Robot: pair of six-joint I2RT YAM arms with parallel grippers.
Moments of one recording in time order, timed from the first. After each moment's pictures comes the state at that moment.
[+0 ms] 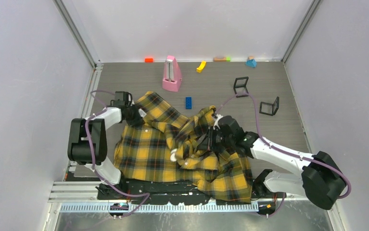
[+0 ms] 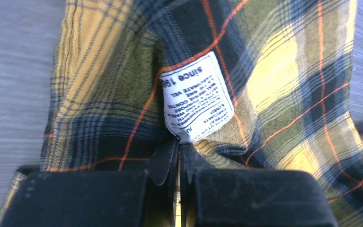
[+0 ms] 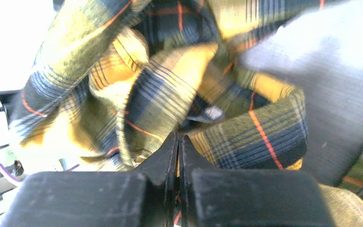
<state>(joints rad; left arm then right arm) -0.07 1.66 0.92 -0.30 0.21 -0.46 0.69 1.17 0.58 -0.11 -0.31 0.82</state>
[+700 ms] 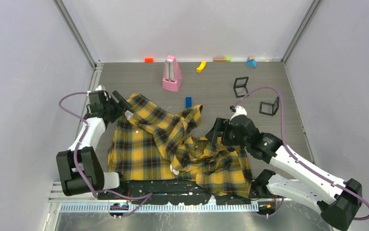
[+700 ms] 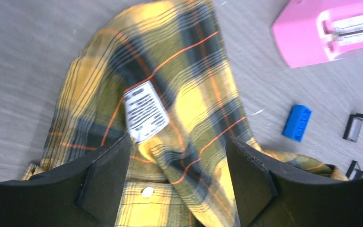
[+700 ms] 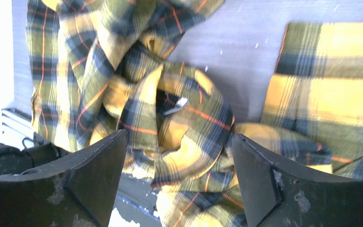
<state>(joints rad) 0.18 1.33 0.78 -0.19 0.23 -0.58 0.77 0.85 0.66 -0.49 0.08 0.79</state>
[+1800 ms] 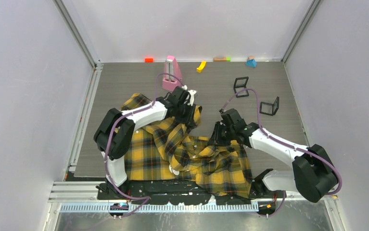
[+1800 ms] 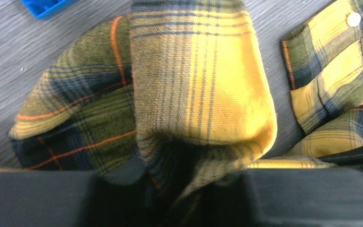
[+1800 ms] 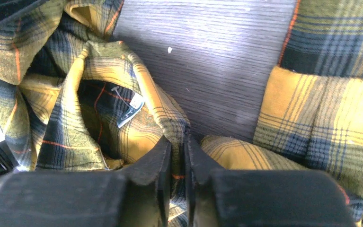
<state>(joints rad) -0.67 1.85 1.28 -0.34 0.24 -0.30 0.58 1.26 0.64 -0.32 -0.24 0.72</state>
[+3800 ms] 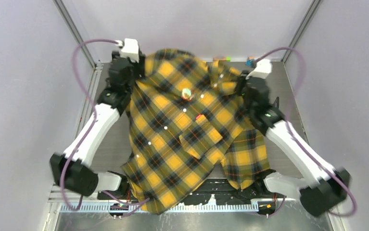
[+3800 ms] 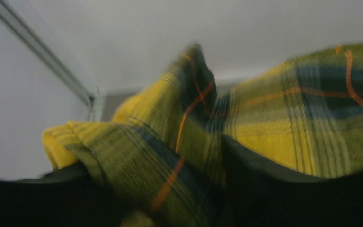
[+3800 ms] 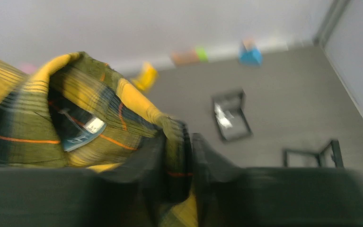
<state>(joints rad) -0.35 1.24 1.37 -0.06 -0.34 0.17 0.47 1.00 1.12 -0.14 0.52 0.22</state>
